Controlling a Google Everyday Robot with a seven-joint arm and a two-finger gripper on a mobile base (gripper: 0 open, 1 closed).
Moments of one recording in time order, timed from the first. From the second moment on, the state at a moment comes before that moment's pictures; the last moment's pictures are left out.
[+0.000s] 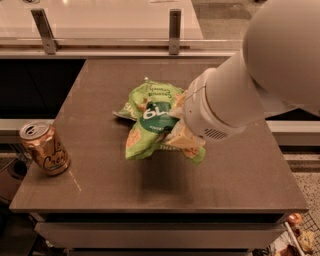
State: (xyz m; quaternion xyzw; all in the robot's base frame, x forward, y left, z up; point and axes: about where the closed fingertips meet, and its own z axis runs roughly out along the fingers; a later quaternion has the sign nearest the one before) arm 0.427 -0.033 0.932 -0.64 0.70 -0.01 0.31
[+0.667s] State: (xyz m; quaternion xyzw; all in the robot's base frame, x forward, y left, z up) arm 0.405 -0.001 0.909 -0.71 0.64 0.00 0.29
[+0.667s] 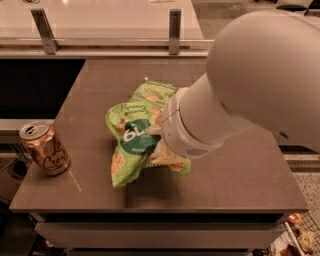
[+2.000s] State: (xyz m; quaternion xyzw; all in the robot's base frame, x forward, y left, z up) arm 0.372 0.018 0.895 -0.77 0.58 -0.01 0.27
